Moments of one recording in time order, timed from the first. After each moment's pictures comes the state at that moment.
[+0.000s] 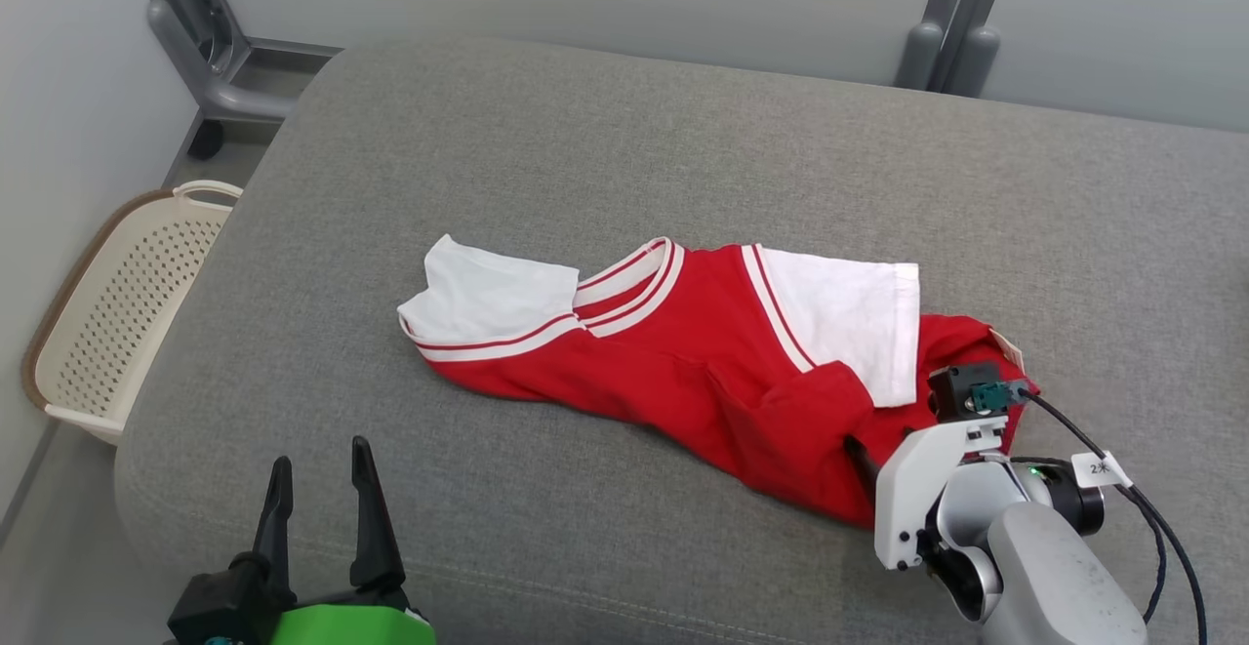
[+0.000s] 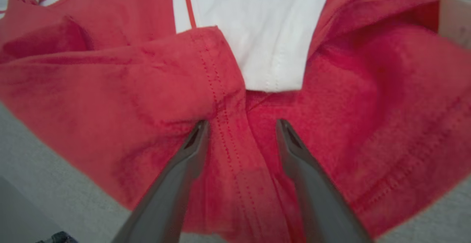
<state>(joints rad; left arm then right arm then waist) 0.11 0.05 -0.14 0.04 -0.36 0.13 -0.26 -0.31 -0.05 0.09 0.58 0.17 0.13 0.30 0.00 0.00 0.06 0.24</state>
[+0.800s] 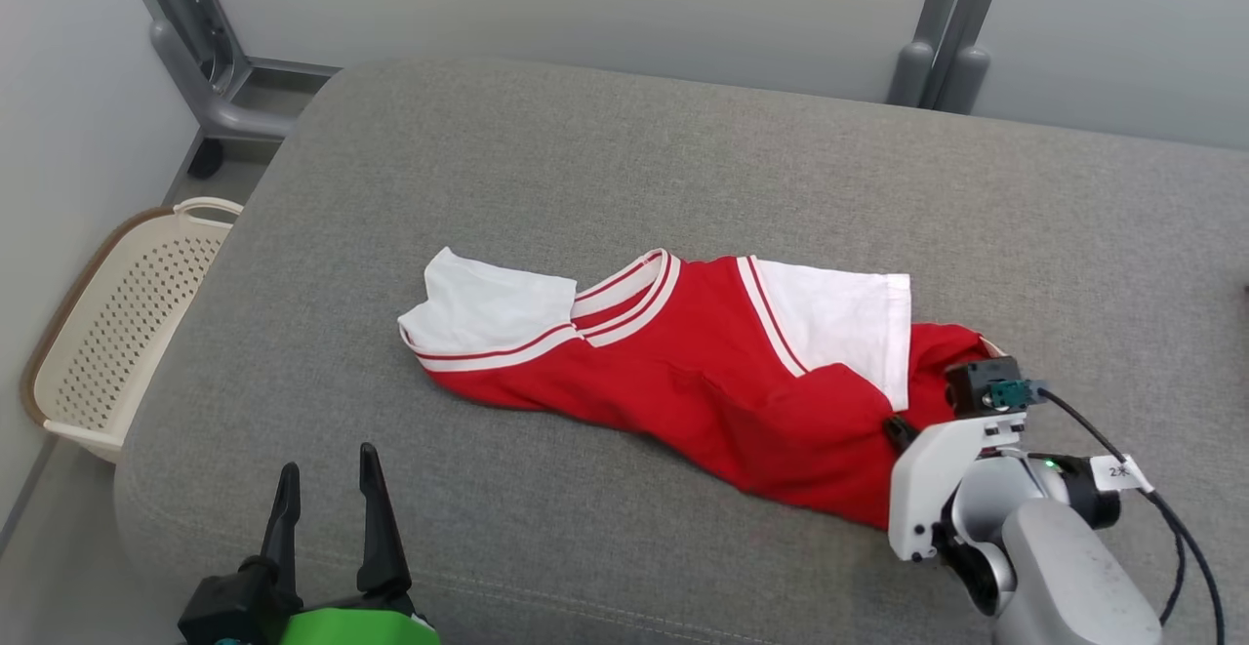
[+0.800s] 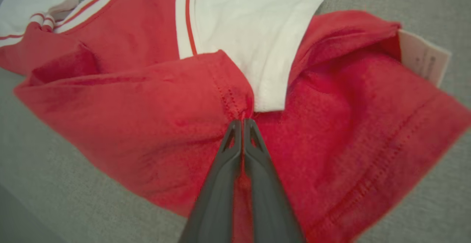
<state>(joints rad) 0.11 0.05 -0.15 0.06 -0.36 0.13 -0.26 -0.32 -0.05 0.08 0.60 0.18 0.13 0.24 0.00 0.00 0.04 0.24</state>
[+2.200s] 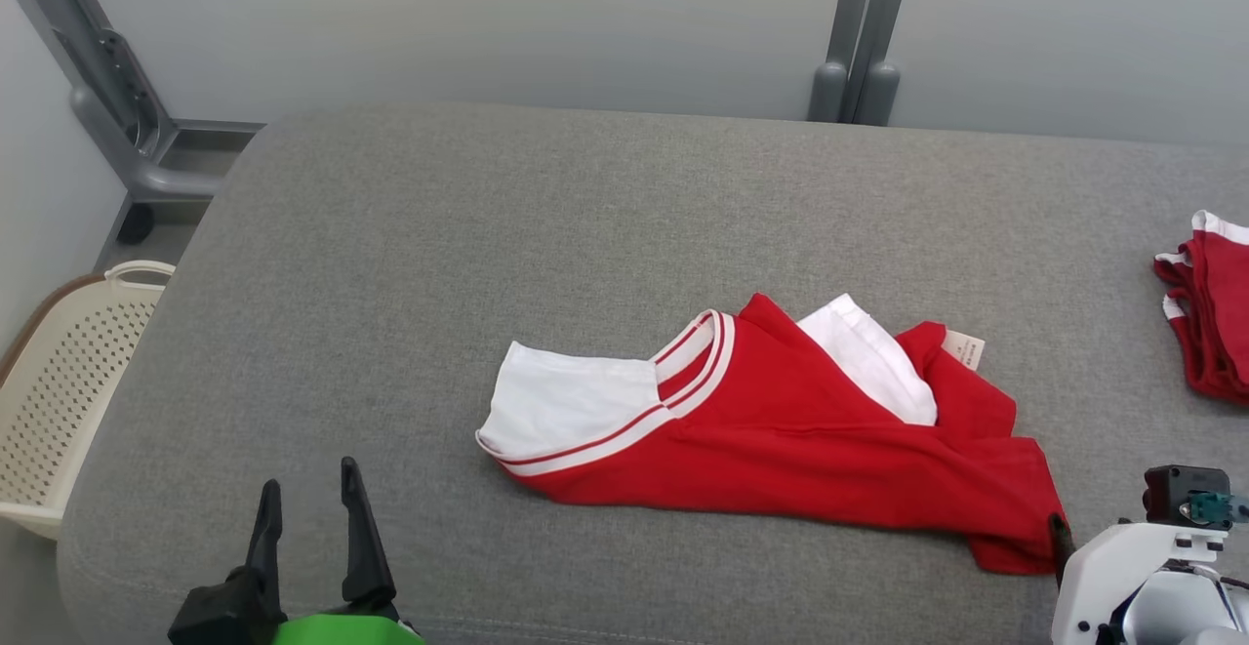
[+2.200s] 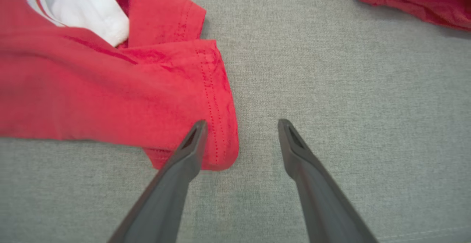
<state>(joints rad) 0.11 0.05 -0.13 0.08 -0.35 0.16 -0.26 -0.01 -0.05 -0.29 0.27 0.01 0.13 0.36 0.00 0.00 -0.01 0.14</state>
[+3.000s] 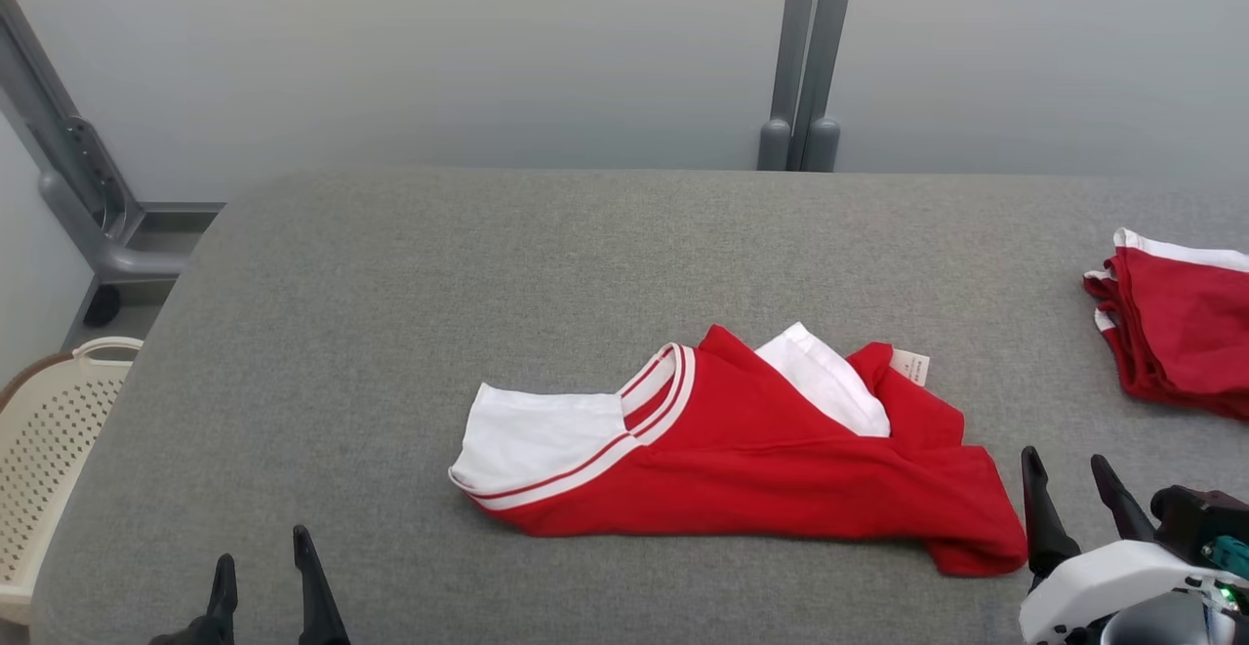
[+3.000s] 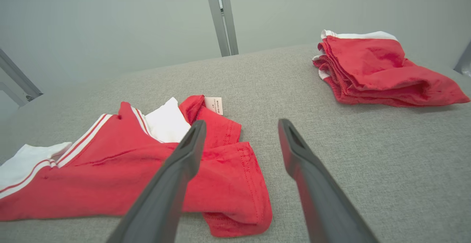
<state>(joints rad) 0.17 0.07 -0.07 0.15 -0.39 0.21 -0.24 0.04 -0.05 -0.18 0.23 0.21 0.13 -0.06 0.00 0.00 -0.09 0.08</state>
